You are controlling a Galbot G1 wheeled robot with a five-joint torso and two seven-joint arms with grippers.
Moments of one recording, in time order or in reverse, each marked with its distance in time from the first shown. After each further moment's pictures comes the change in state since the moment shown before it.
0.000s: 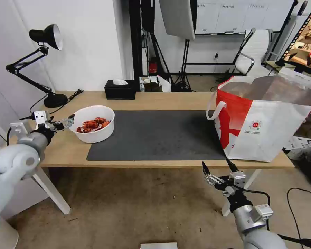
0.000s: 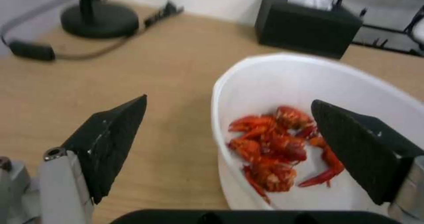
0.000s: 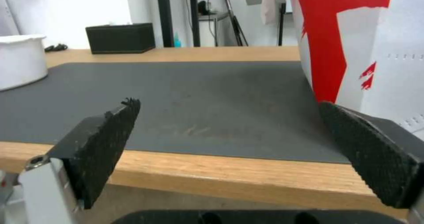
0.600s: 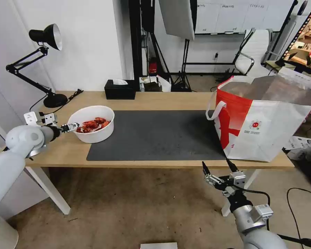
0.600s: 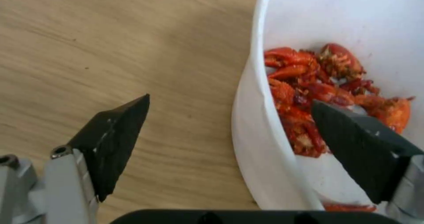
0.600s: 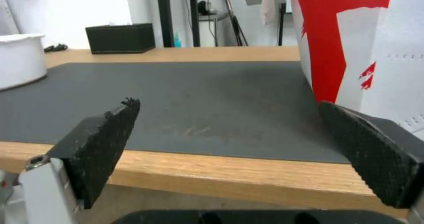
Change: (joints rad) left arm -0.251 -0.092 0.138 0.178 -0.253 0.302 -0.209; right arm 0.000 0.000 0.000 0.000 0.000 0.000 0.000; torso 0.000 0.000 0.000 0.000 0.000
